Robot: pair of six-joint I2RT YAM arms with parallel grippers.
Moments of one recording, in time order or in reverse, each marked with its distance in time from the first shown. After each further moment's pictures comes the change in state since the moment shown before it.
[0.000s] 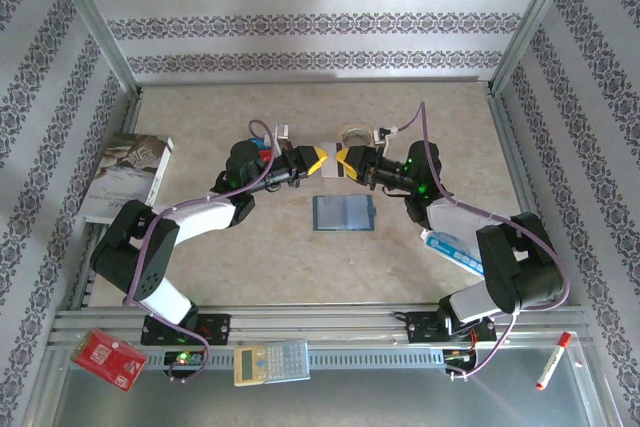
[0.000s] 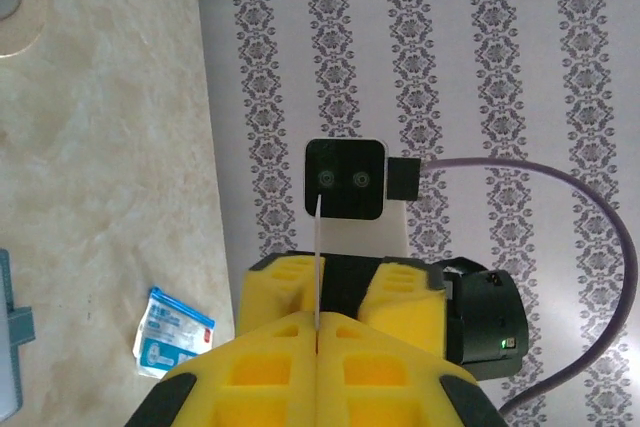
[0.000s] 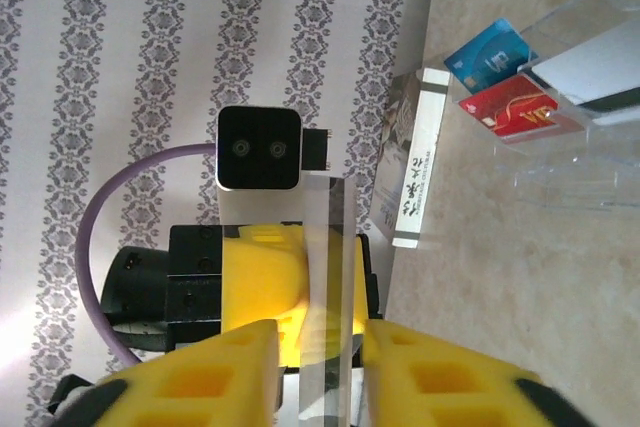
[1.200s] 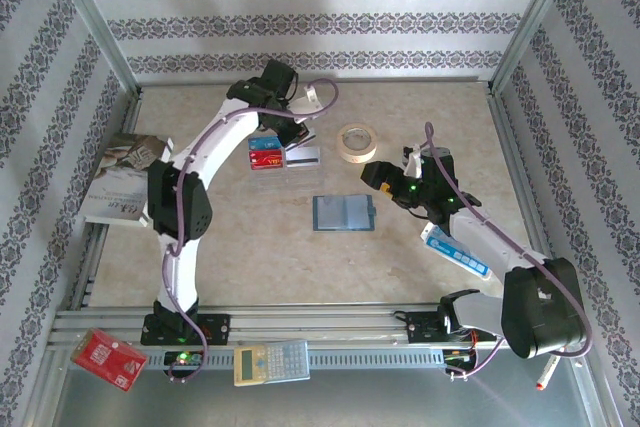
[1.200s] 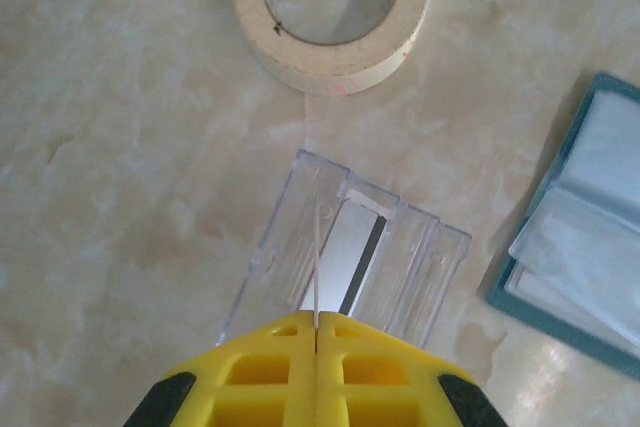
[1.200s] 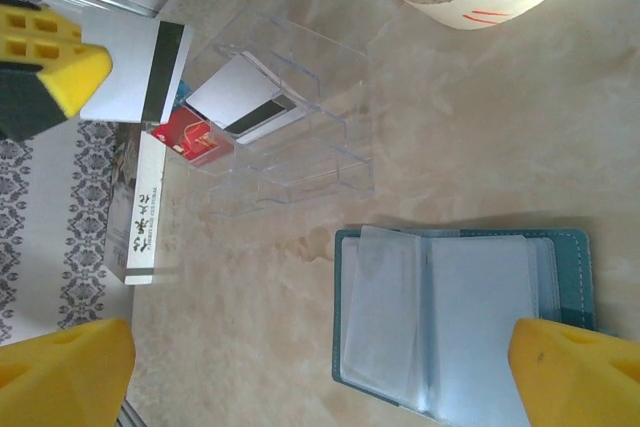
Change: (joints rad) left arm 0.078 0.515 1.285 -1.812 -0.341 2.015; right arm -0.092 -0.249 0.001 -0.830 0.300 -0.580
